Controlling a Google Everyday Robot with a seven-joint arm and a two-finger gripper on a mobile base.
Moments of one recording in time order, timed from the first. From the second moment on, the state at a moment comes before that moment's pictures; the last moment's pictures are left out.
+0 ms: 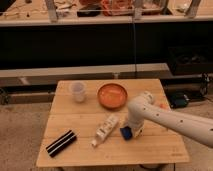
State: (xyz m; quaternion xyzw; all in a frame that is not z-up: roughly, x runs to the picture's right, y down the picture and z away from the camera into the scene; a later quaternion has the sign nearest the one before) arm 0.160 0.242 0.823 -0.32 -0.15 -0.27 0.89
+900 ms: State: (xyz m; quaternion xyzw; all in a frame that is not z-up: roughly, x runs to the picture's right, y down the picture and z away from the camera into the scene) arm 0.255 0.289 0.786 -0.34 -0.12 -0.14 0.92
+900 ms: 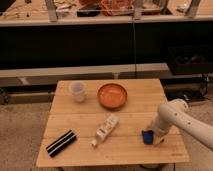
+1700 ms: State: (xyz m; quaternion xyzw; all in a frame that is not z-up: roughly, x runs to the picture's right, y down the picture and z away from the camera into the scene) arm 0.166 0.305 0.767 -0.34 -0.15 -0.26 0.89
